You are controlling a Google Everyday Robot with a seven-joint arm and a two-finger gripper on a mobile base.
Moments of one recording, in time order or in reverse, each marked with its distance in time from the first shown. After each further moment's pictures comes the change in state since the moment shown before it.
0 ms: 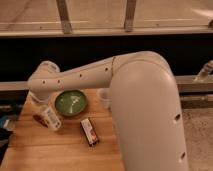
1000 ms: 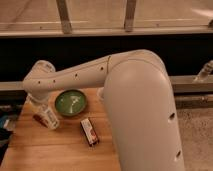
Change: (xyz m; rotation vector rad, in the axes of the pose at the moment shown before) arm -0.001 0.000 -0.001 0.027 0.028 -0.012
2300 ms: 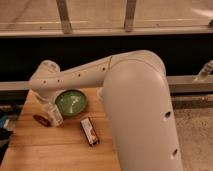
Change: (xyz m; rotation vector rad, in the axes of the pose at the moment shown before) arm 0.019 -0.032 0.014 0.028 0.014 0.045
